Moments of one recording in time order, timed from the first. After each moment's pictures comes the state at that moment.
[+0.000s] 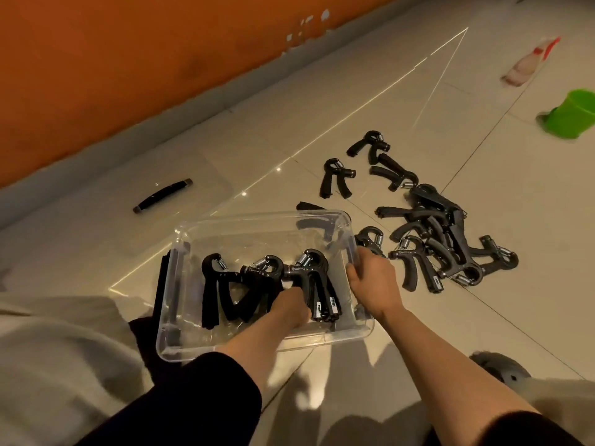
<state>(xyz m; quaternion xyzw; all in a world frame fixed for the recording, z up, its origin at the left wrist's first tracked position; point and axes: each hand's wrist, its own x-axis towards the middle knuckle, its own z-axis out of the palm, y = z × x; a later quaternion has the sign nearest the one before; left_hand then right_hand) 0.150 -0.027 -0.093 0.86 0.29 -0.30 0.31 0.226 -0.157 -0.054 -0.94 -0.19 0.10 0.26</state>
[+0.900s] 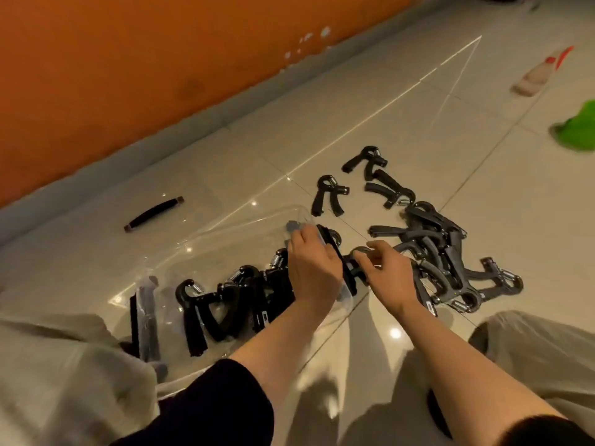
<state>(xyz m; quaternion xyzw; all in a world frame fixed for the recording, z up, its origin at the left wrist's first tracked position) 0.248 -0.076 -0.037 0.85 0.29 0.23 0.36 0.307 -0.190 -0.048 -0.91 -0.12 0.11 0.39</state>
